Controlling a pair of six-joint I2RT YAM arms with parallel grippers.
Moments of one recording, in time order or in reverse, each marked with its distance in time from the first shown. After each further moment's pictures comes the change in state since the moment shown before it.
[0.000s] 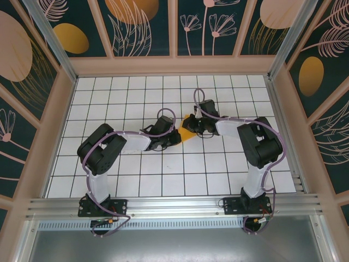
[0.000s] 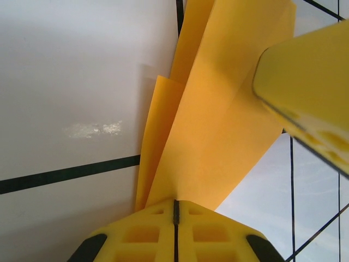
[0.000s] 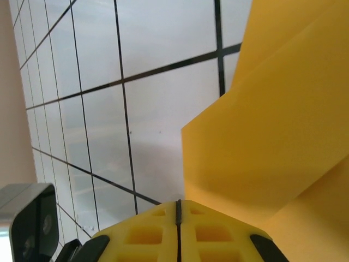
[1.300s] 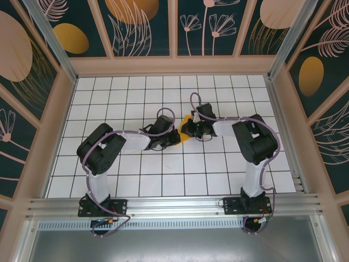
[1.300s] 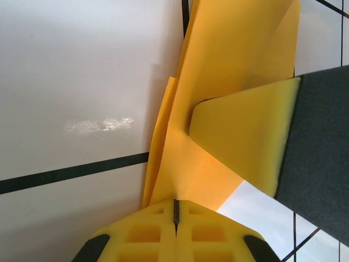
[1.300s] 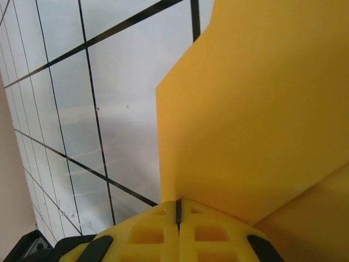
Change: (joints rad) left arm 0.011 -0.001 0.006 -0.024 0.023 0.009; right arm 0.010 0.066 0.000 -0.009 -0.048 -0.026
